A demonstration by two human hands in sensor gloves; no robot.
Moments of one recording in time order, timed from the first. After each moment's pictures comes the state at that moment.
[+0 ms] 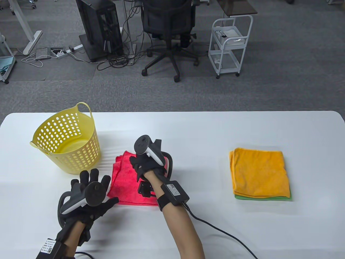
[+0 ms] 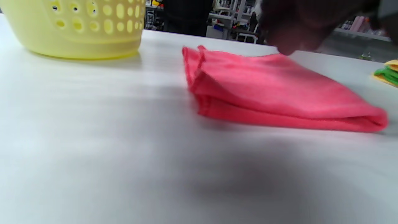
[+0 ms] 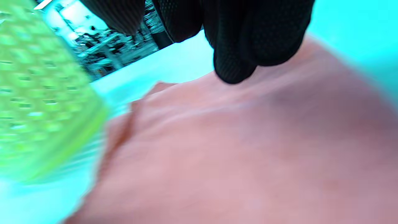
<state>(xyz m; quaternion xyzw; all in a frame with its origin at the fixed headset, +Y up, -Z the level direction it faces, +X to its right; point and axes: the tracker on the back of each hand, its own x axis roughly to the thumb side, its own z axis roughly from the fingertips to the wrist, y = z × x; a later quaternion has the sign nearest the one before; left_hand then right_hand) -0.294 -0.710 -0.324 -0.16 -0.10 0.03 0.98 -0.078 -0.706 -0.470 0.00 0.15 0.97 0.18</state>
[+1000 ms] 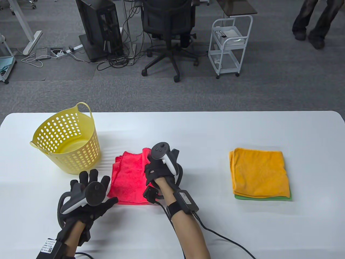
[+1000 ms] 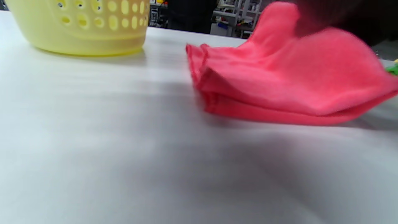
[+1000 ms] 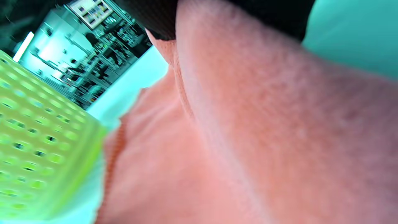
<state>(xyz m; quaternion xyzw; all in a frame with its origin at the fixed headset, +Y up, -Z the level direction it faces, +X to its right) -0.295 -0.710 -0.325 -0.17 -0.09 0.02 0.98 -0.052 -0.726 -0.453 -0.03 0.19 0.91 0.37</state>
